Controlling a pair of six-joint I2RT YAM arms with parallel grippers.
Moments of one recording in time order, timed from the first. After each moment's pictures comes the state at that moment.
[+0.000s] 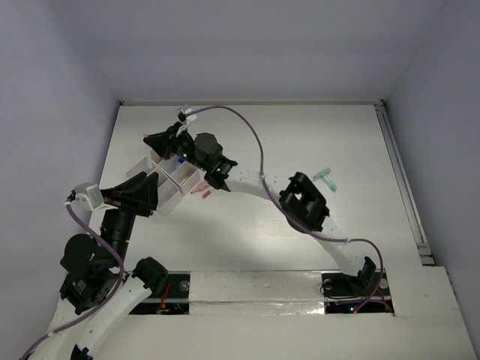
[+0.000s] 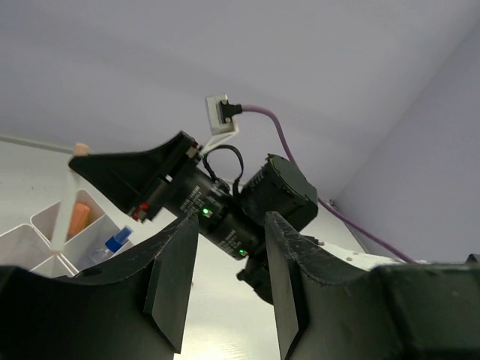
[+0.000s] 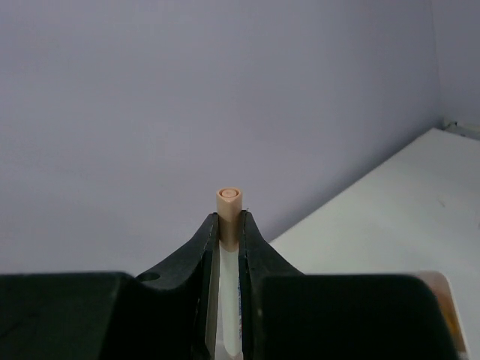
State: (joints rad) left arm -0.65 0.18 0.75 -0.25 -0.42 -0.34; right arm 0.99 2.38 2.00 0.66 -0.06 0.47
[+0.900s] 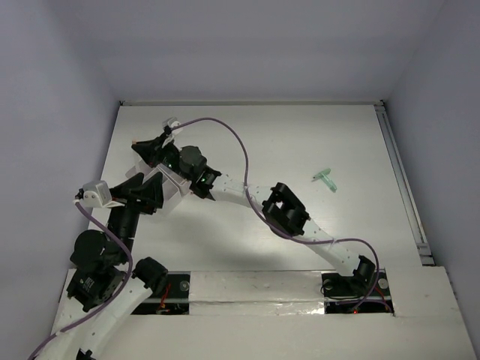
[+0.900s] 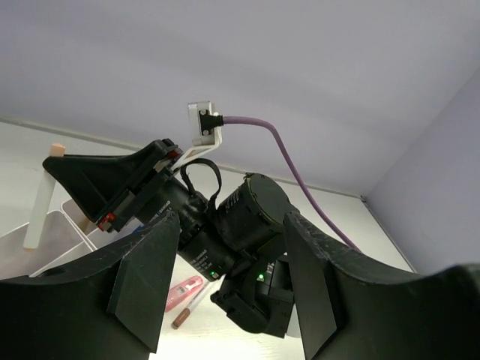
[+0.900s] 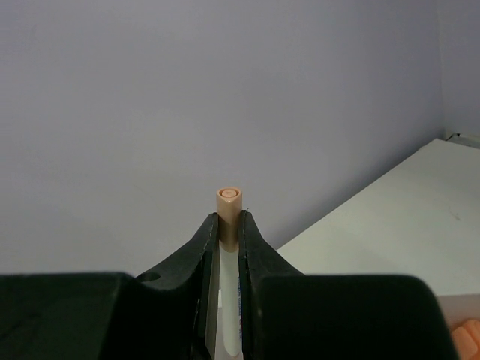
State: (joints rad) left arm -0.60 0.18 0.70 -0.25 -0.43 -0.32; right arm 1.05 2.68 2.37 0.67 0.05 0.39
